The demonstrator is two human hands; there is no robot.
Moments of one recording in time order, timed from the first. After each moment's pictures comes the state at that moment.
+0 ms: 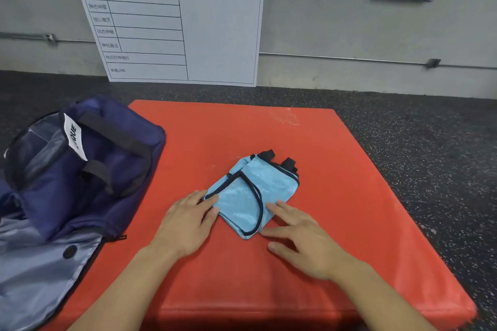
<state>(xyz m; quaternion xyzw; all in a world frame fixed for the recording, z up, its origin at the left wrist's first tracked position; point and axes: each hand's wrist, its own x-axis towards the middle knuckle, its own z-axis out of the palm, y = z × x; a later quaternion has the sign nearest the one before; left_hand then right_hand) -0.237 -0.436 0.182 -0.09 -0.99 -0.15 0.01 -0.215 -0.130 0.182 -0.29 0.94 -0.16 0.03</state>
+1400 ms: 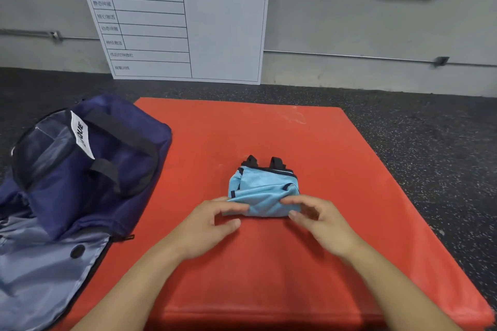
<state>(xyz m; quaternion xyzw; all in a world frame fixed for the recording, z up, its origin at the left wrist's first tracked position) -0.229 -0.427 0.206 -0.21 -0.85 -0.47 -0.05 -0.241 -0.131 0.191 -0.14 0.84 -0.53 0.01</state>
